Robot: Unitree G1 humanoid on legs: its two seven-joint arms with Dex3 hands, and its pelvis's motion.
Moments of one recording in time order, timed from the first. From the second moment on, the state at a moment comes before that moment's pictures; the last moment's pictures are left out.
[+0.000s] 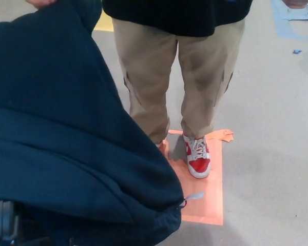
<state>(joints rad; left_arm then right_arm) -0.98 0.41 0.17 1.11 -0.06 -0.12 -0.31 -0.31 -0.58 0.01 1.12 -0.25 -0.13 0.38</state>
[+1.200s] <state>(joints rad) -0.77 0.35 0.16 0.66 -0.12 -0.07 -0.44 -0.30 -0.41 -0.08 1.25 -0.14 -0.21 0.10</state>
